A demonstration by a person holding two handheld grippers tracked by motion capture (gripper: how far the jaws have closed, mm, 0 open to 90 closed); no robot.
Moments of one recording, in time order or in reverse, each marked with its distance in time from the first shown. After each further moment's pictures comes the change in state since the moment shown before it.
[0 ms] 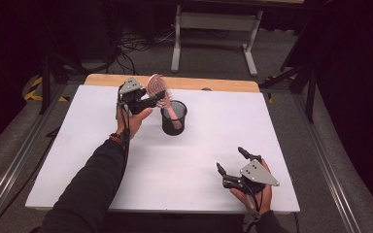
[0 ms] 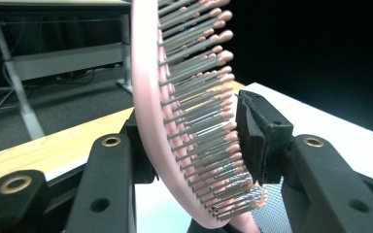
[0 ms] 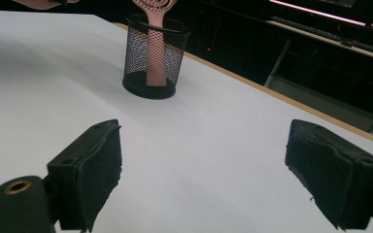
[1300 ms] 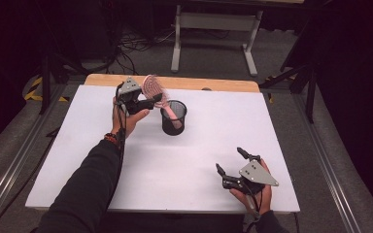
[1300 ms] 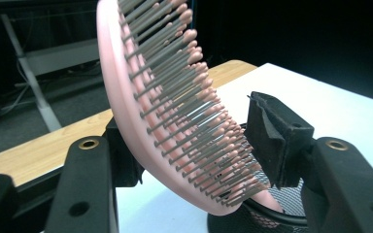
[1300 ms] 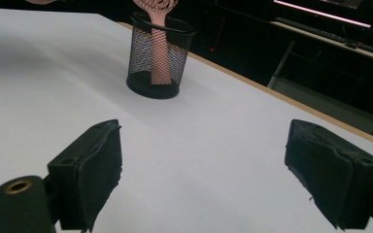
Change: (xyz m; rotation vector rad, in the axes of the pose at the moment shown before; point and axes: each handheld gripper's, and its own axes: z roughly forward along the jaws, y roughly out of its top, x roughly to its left) left arm 0.007 0.002 -0.007 0.063 0.040 0.074; right arm 0.001 0.000 0.000 -0.001 0.017 -0.008
